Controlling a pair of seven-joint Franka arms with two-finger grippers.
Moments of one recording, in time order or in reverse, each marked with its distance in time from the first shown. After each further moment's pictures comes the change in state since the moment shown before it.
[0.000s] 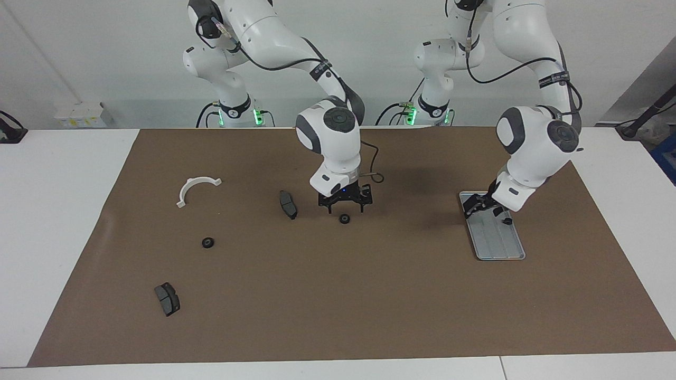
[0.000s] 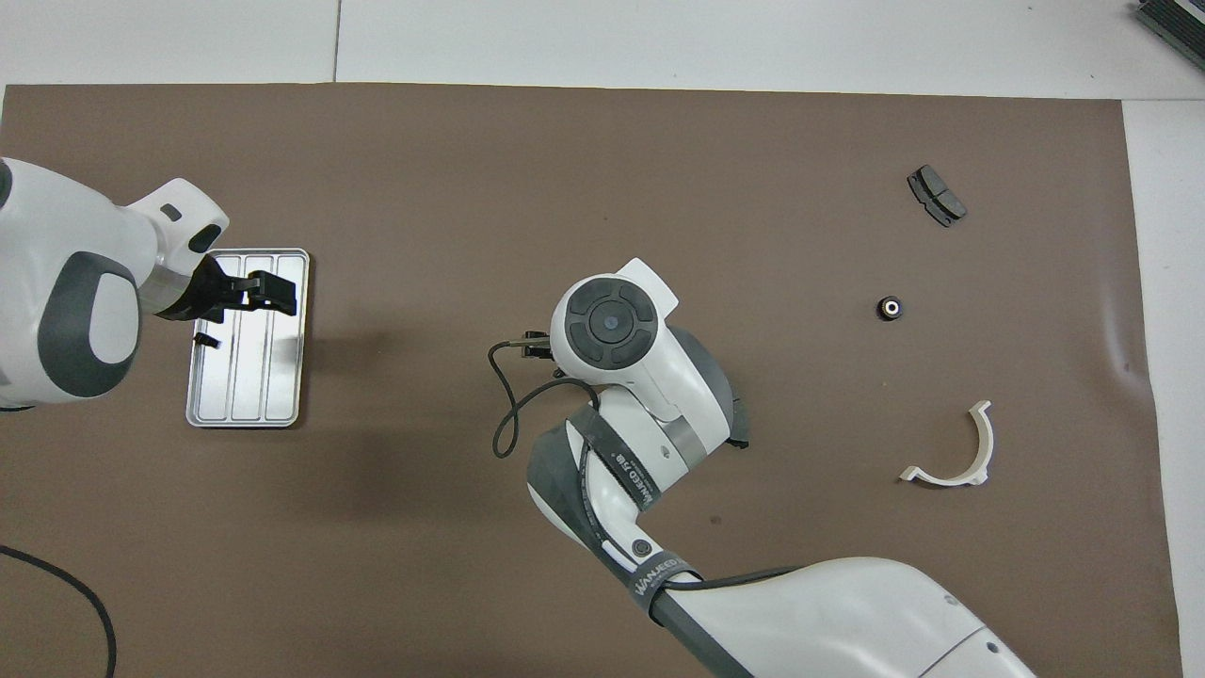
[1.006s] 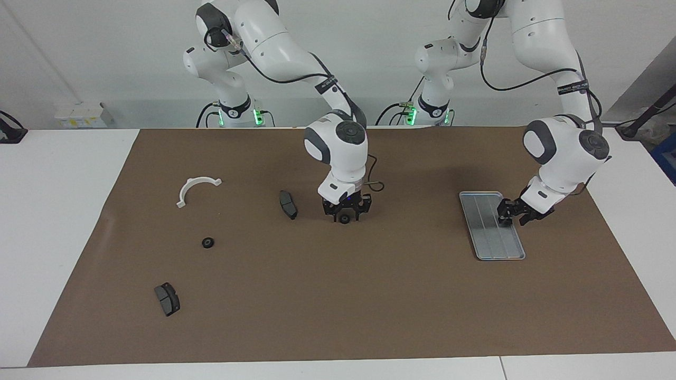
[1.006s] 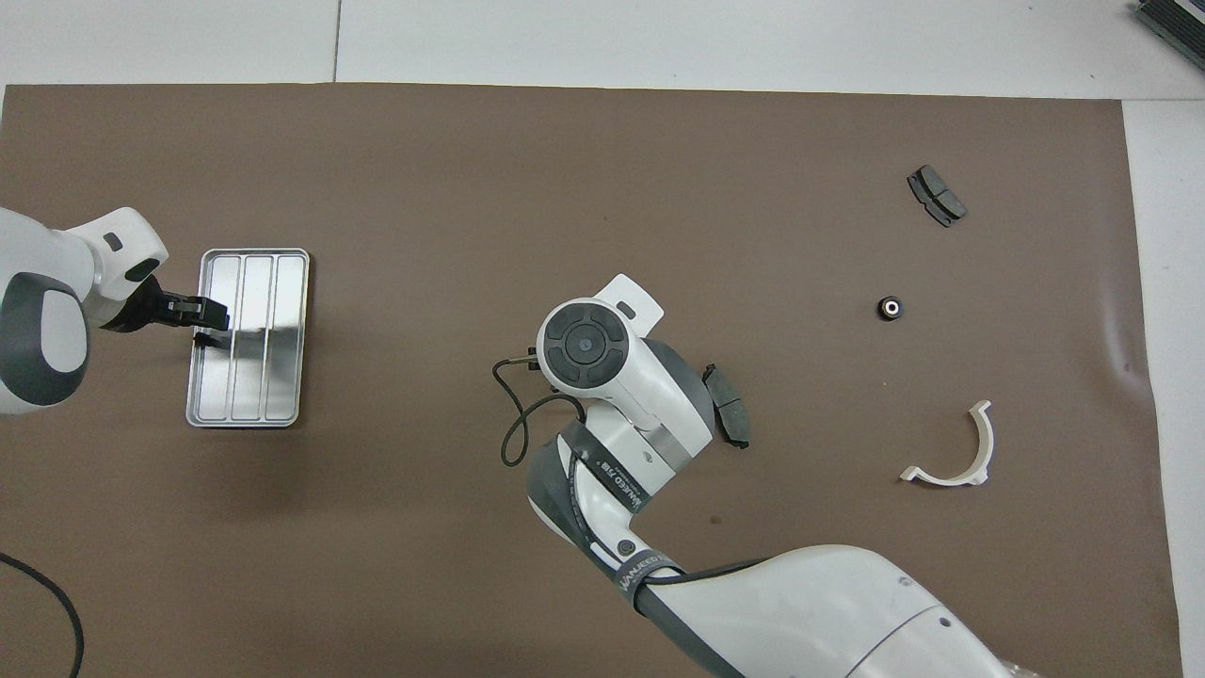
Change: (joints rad) left arm 0.118 0.055 0.000 -0.042 0.065 0.120 0.240; right arm 0.018 0.042 -0.007 -0.018 -0.081 0.026 0.011
